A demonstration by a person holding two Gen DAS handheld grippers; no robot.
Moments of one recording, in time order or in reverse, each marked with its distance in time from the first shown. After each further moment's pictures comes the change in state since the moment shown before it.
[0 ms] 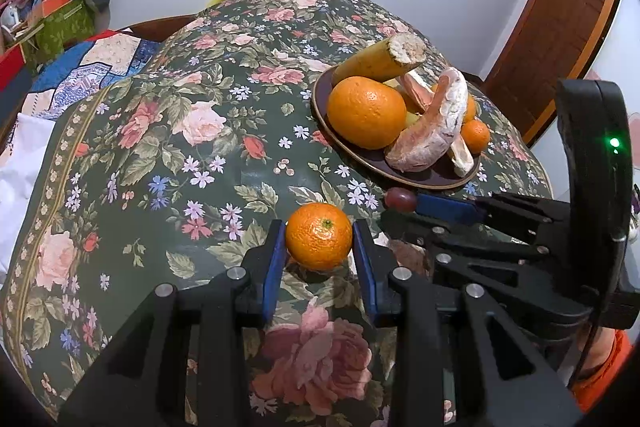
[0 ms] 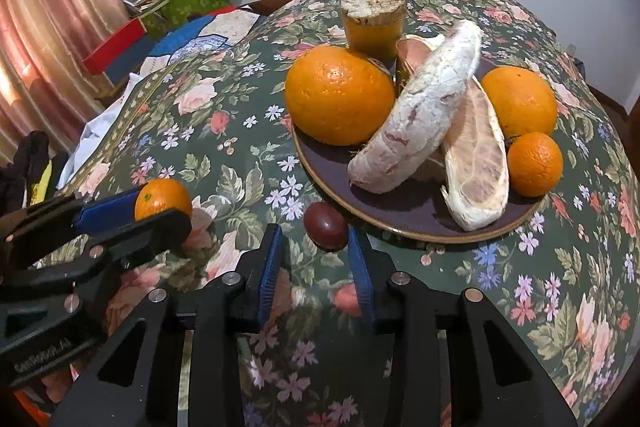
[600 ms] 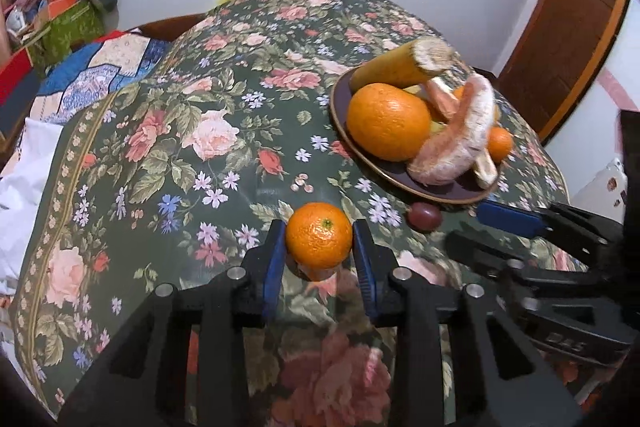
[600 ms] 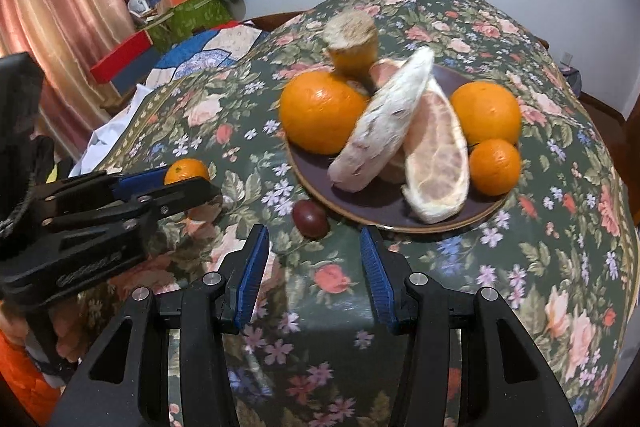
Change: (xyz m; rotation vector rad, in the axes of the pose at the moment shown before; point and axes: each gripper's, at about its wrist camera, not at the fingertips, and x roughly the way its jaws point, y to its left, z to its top) left arm 0.007 0.003 0.011 0.010 0.013 0.047; right arm -0.027 -0.008 -0.008 -0.003 -0.050 0.009
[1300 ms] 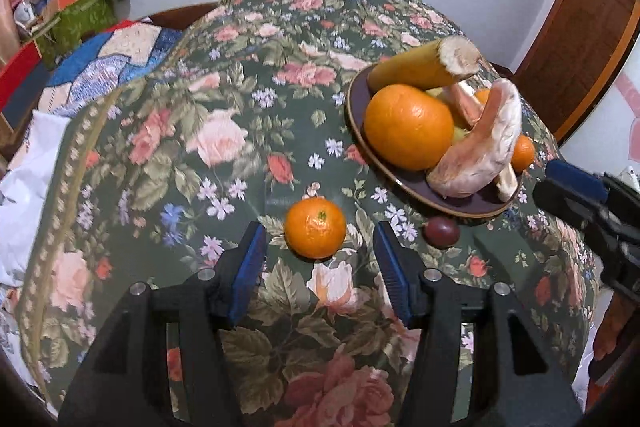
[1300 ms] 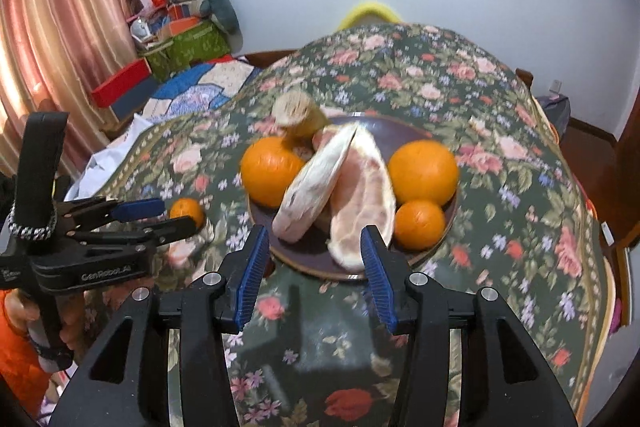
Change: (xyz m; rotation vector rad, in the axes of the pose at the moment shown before) left arm 0.022 0.005 0.014 -0.043 0.055 0.055; right arm -0.033 -0.035 0.017 -0.023 -0.114 -0.018
